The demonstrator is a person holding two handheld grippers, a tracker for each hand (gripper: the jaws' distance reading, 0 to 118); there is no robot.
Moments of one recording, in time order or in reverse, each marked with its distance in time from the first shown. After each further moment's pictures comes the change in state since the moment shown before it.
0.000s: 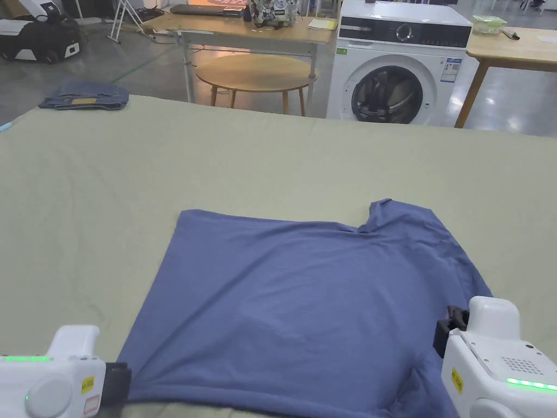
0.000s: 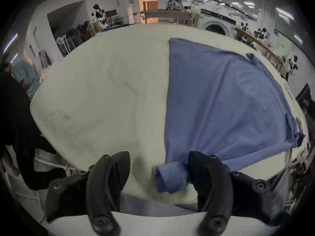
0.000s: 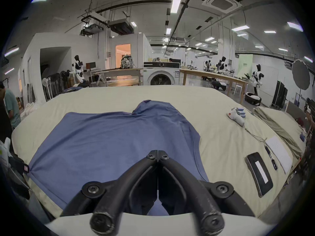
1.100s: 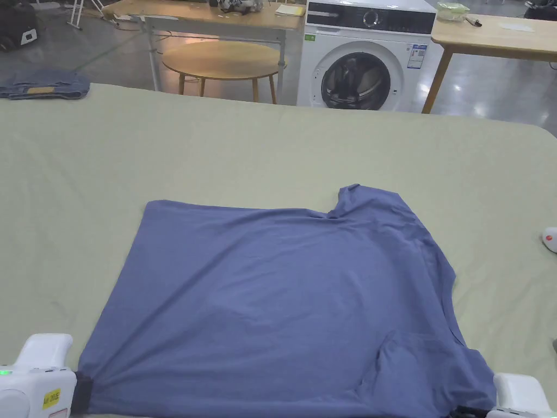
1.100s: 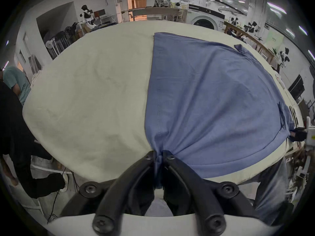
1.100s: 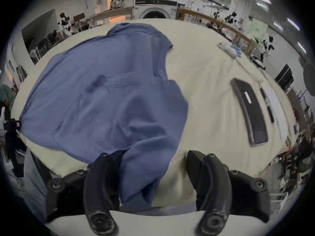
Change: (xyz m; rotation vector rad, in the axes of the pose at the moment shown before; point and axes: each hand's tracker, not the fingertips) left arm 0.009 -0.008 0.005 -0.010 -0.084 -0.062; right arm 0.104 -0.072 0.013 -0.600 -0.020 0.016
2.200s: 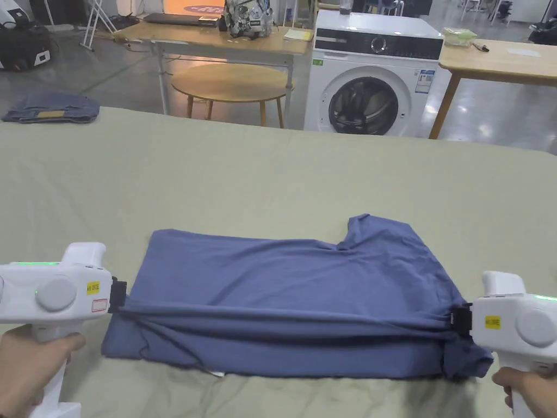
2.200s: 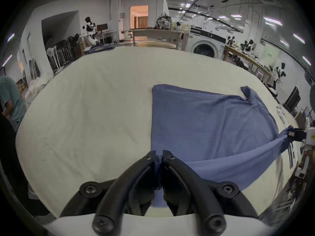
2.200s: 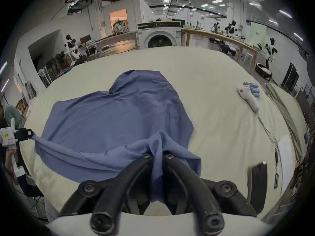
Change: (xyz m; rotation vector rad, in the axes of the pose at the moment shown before) left arm 0.005 0.175 -0.035 0.179 -0.047 0.034; right arm -0.022 0.190 -0.013 0.196 0.093 -0.042
